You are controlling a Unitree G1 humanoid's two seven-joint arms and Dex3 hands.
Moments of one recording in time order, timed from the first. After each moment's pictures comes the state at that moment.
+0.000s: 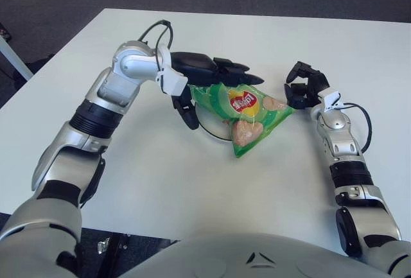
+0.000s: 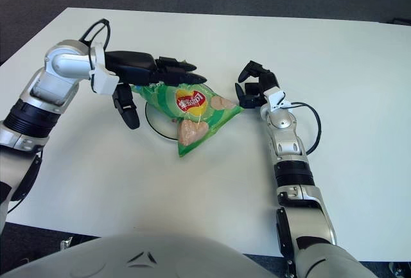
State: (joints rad) left arm -0.80 0.57 -0.30 0.09 0.00 -0.56 -1.03; right arm -0.35 -0.29 -0.05 0.38 -0.05 -0.08 0.07
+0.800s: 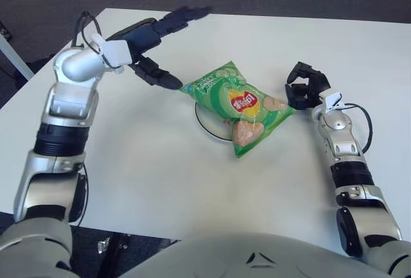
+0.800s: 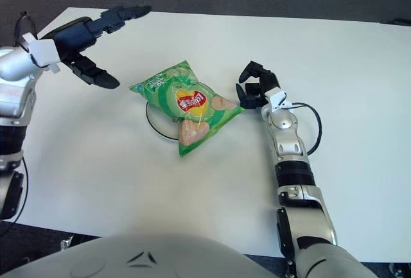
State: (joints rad) left arm -0.54 0.58 0.00 -0.04 -0.01 -0.27 -0.63; right arm -0.35 -0.30 -0.06 0.39 -0.05 -0.10 0.08
